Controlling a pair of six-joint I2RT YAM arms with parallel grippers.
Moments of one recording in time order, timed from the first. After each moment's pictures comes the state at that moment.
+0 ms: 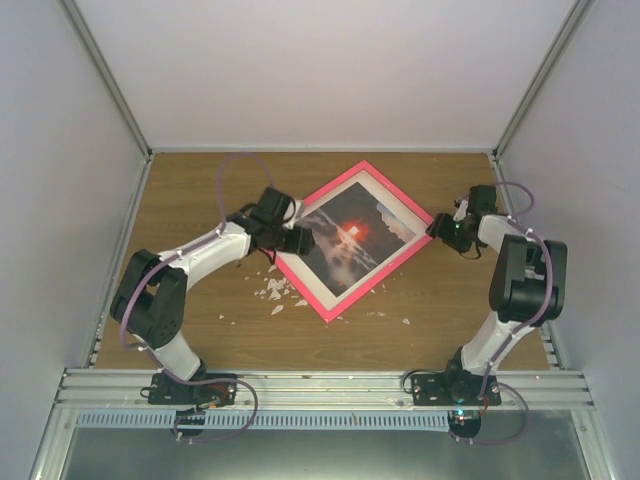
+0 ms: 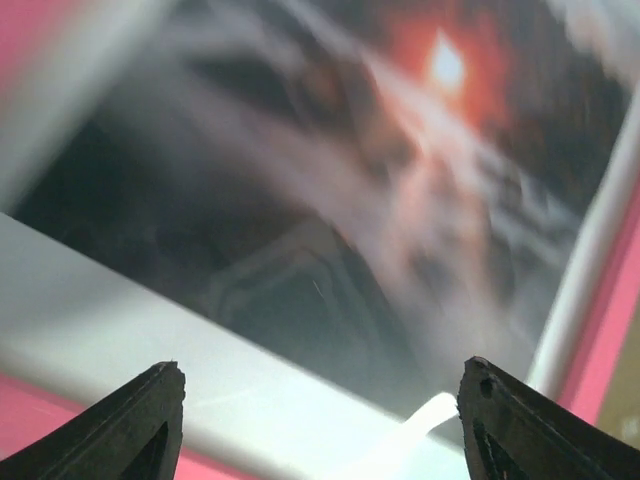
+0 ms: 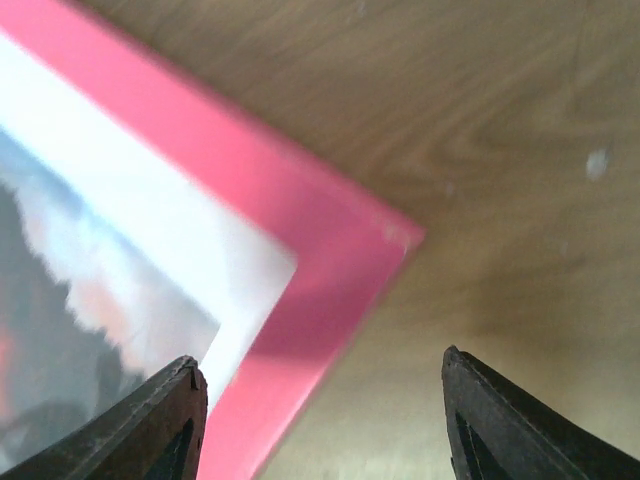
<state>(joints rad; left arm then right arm) -0.54 1.66 1.09 -0.44 0.23 -0.35 -0.17 1.82 1.10 -0.40 -0.32 0.27</state>
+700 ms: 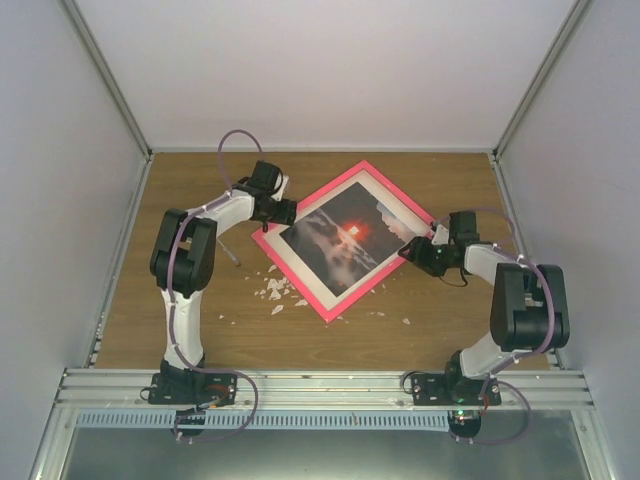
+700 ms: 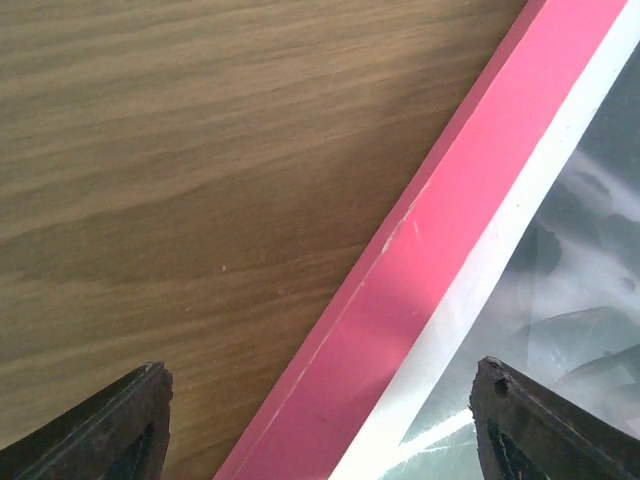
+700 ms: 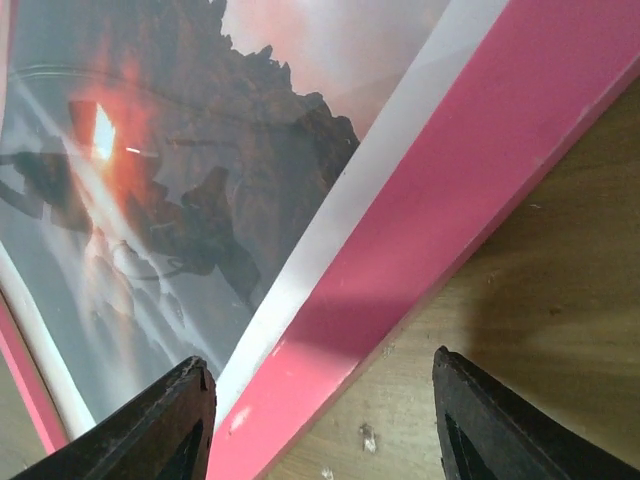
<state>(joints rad) -0.32 2.08 1.48 -0.44 0.09 -0.12 -0.04 1.57 0.75 -0.27 -0.55 0.41</state>
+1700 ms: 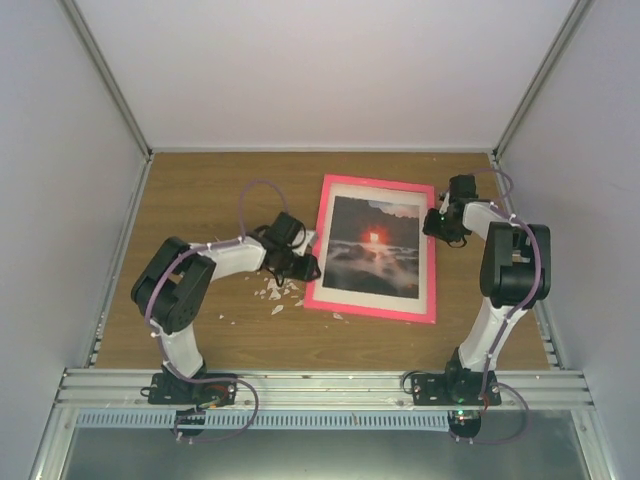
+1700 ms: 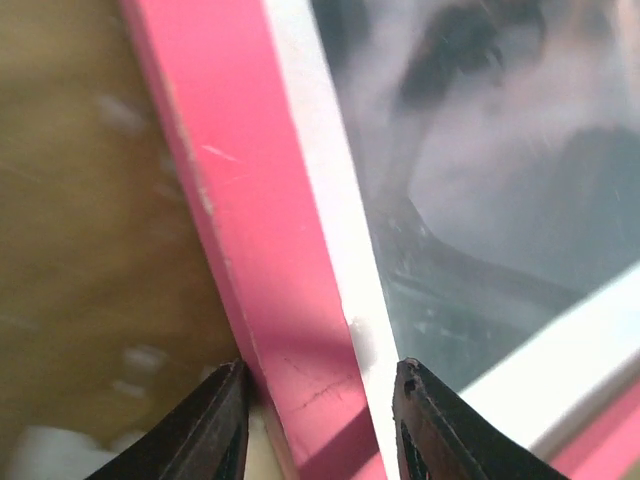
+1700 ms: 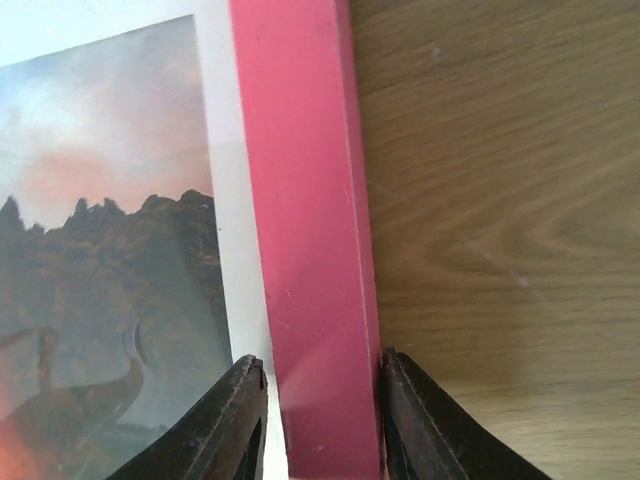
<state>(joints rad) -0.54 1.81 1.01 -0.30 0.36 -0.33 -0.07 1.90 1.20 -0.46 -0.20 0.24</state>
